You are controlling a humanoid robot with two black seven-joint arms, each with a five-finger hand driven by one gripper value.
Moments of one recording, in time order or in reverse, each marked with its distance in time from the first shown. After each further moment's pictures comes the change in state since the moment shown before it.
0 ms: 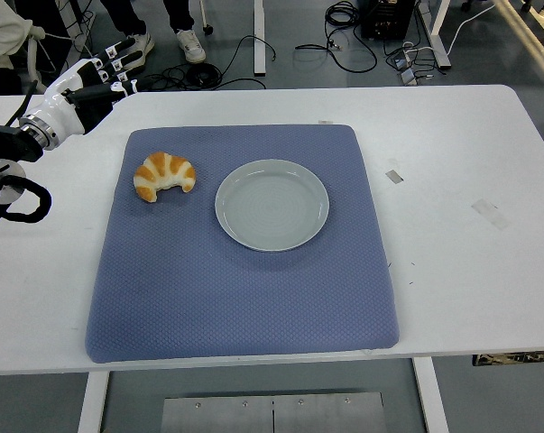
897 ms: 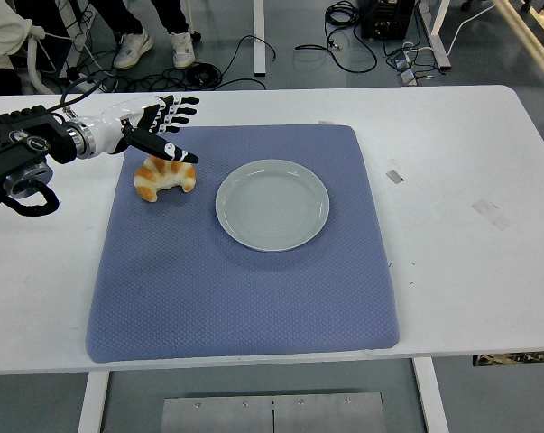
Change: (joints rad) left arm -0.176 0.042 0.382 -0.165 0.310 0.094 0.056; right arm 0.001 0.000 0.000 0.000 0.000 0.000 0.000
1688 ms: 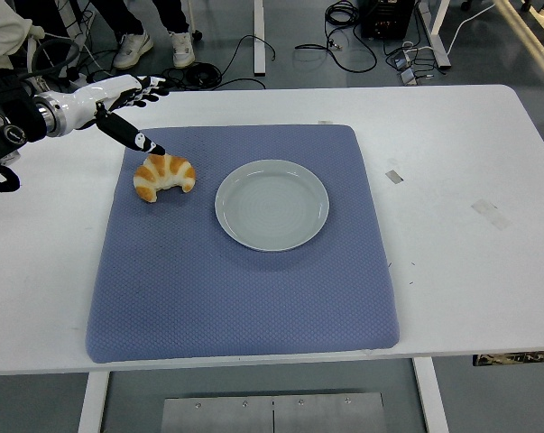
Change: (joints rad) left arm -0.031 0.067 0.022 -0.023 0.349 0.074 -0.007; right arm 0.000 0.000 0.000 0.000 0.000 0.000 0.000
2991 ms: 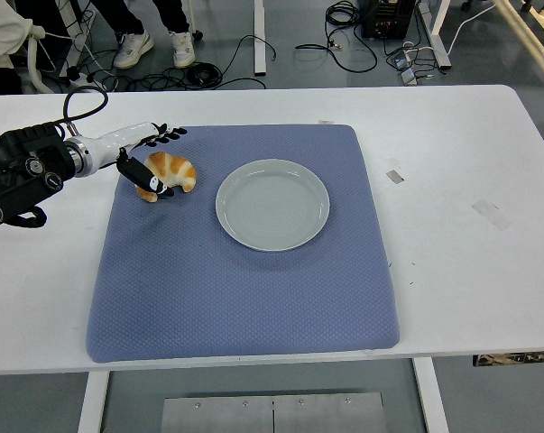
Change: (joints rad) left arm 0.075 -0.083 0.038 0.055 0.042 0.065 0.004; right arm 0.000 0.000 0.000 0.000 0.000 0.000 0.000
